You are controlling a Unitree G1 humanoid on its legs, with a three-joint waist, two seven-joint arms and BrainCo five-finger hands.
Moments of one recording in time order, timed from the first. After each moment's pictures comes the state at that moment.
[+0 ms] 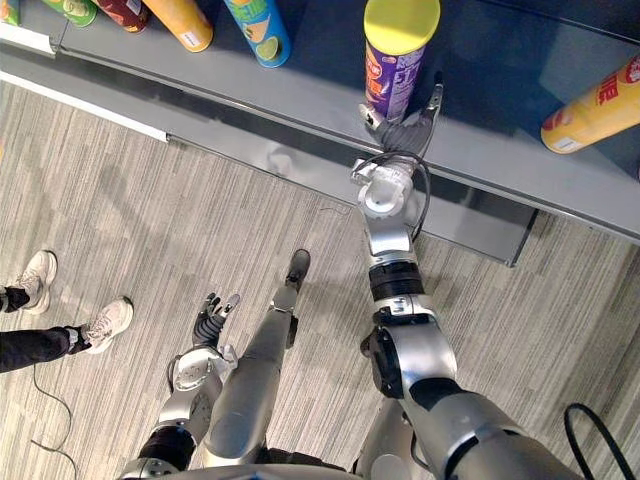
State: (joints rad) left arm -0.08 -0.02 0.00 0.58 -0.23 -0.12 0.26; right arm -0.93 -0.07 -0.14 0.57 -0.11 -0.11 -0.62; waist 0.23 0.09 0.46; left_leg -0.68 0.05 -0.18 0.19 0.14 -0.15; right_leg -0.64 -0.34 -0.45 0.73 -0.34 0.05
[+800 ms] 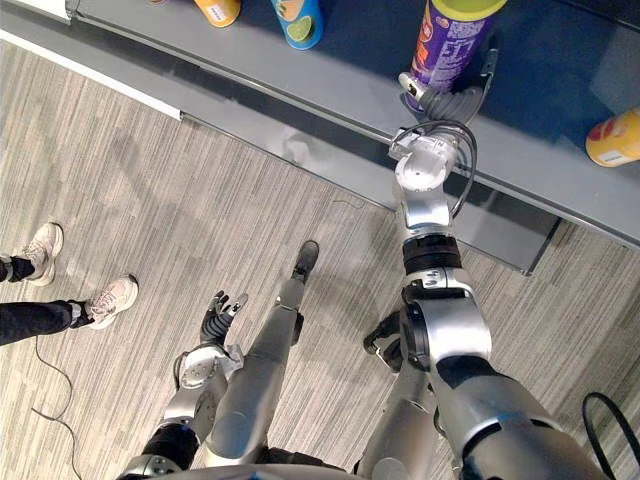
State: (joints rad) left arm -0.10 -0.02 -0.04 0.60 -0.23 -0.12 0.26; right arm -1.04 -0.23 -0.15 0.69 -0.04 -0.12 -0.62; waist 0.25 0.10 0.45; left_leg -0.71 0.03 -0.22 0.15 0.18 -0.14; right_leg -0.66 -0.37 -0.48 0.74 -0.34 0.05
